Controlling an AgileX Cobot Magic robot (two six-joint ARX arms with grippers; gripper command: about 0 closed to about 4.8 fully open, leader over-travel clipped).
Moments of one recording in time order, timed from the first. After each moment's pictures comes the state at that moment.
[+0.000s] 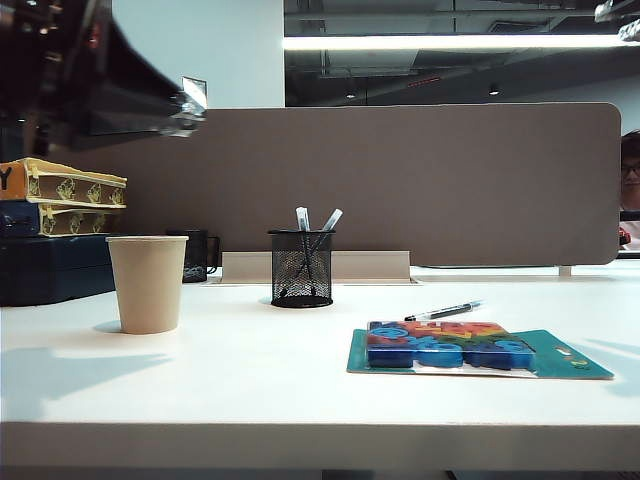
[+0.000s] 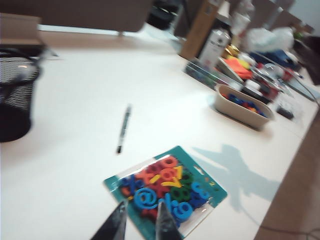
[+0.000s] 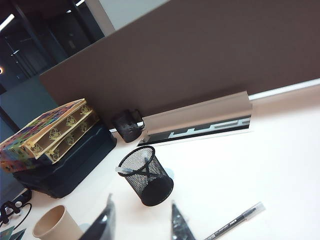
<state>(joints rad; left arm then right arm) -0.36 1.08 0.43 0.53 0.59 -0.23 -0.02 0.80 0.44 0.41 -0.45 0.49</state>
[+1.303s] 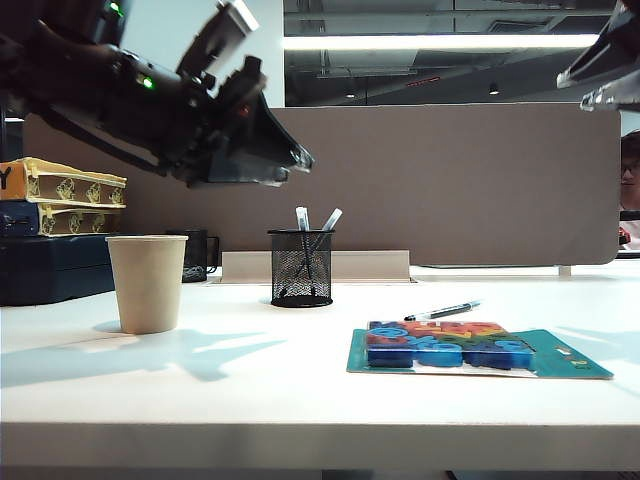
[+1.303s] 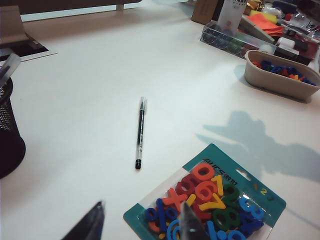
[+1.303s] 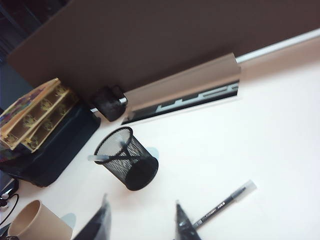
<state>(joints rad) -0.50 1.49 0.74 0.50 0.44 -0.03 -0.01 1.09 0.56 0.43 -0.44 0.50</state>
